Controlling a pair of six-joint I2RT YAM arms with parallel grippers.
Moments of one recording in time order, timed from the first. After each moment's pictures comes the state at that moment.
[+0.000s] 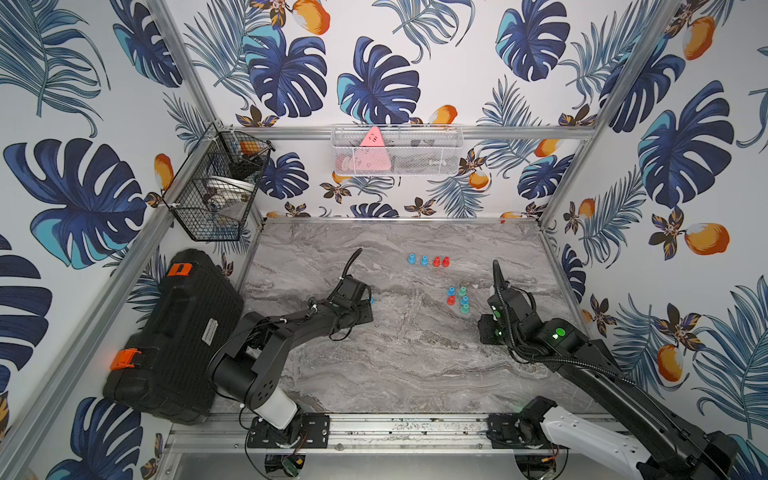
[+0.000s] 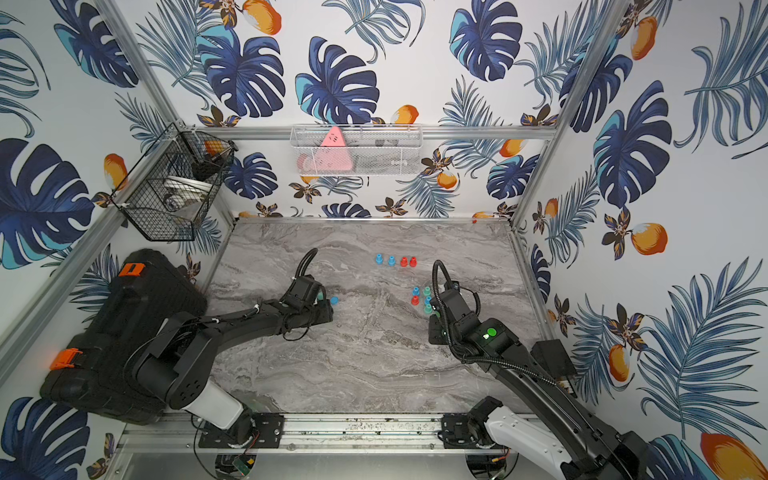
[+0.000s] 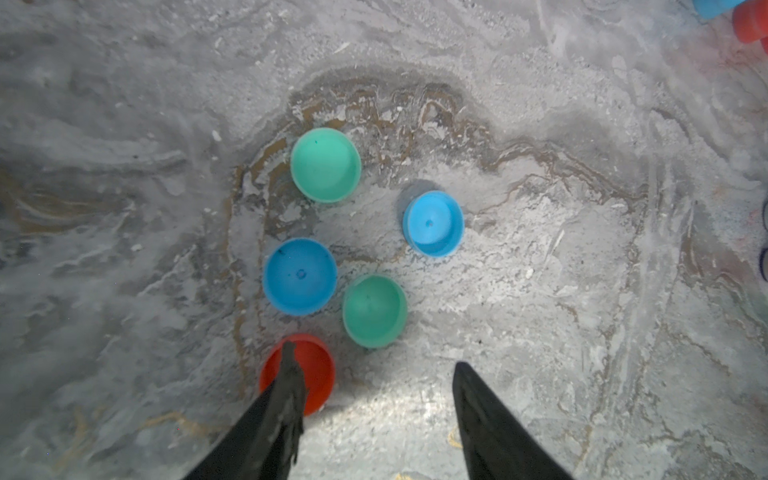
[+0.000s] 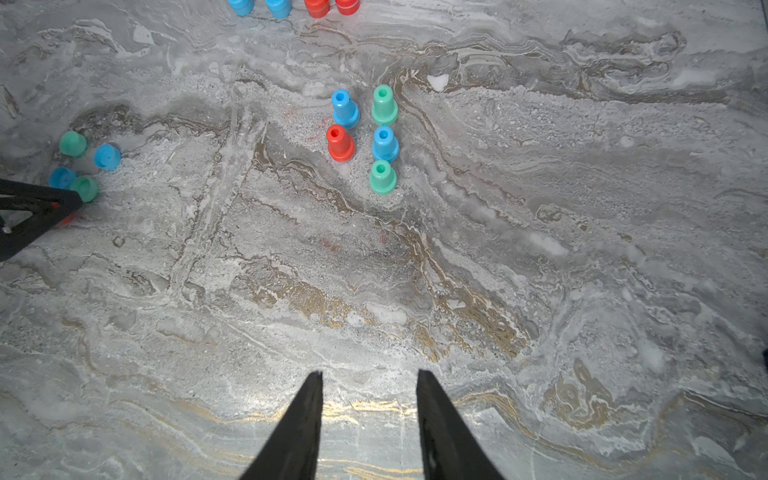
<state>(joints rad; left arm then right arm) -0.42 1.60 0.77 -0.17 -0.05 -0.64 0.62 0.93 0.85 -0.91 0.27 0.55</state>
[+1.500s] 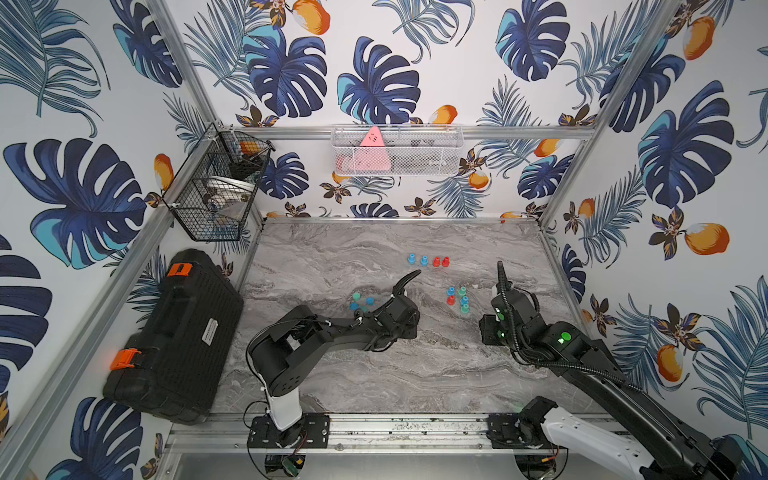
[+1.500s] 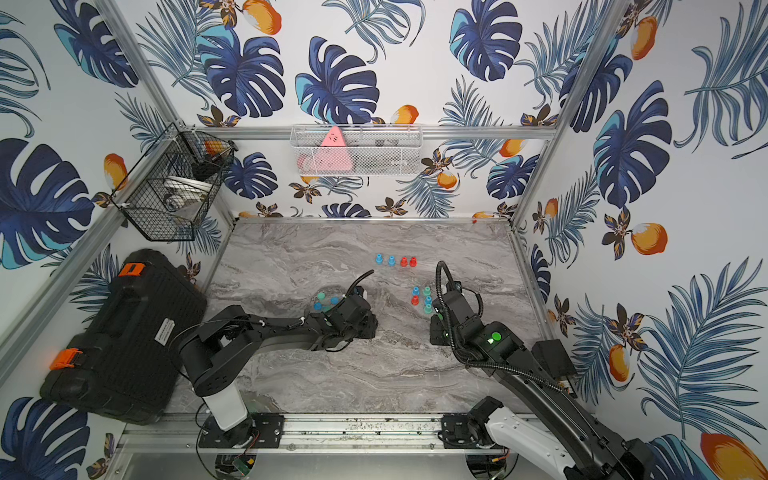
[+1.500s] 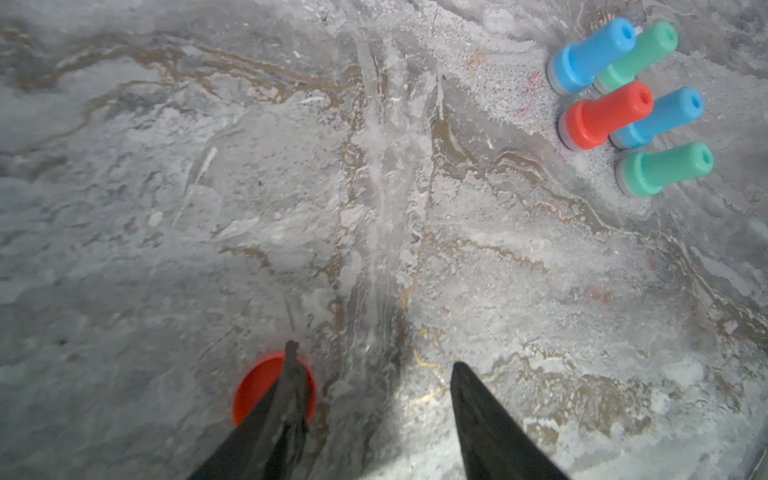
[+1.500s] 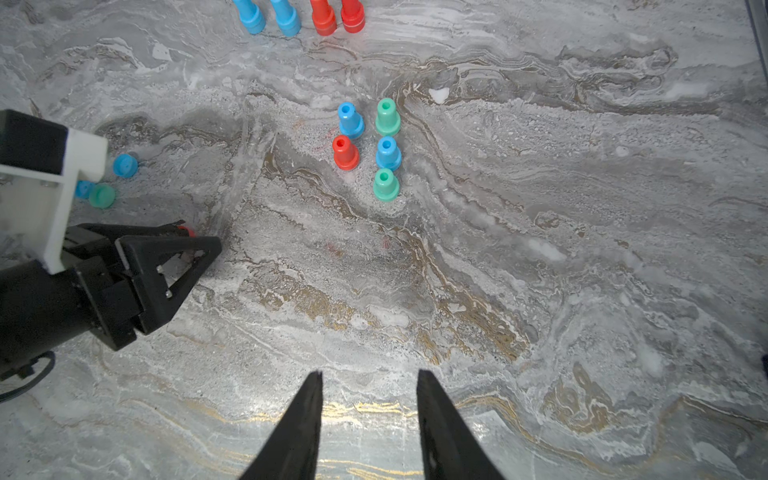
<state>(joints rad) -0.80 1.81 0.91 -0.01 -0.13 -0.71 0.63 0.89 0.85 -0.91 0.28 0.55</state>
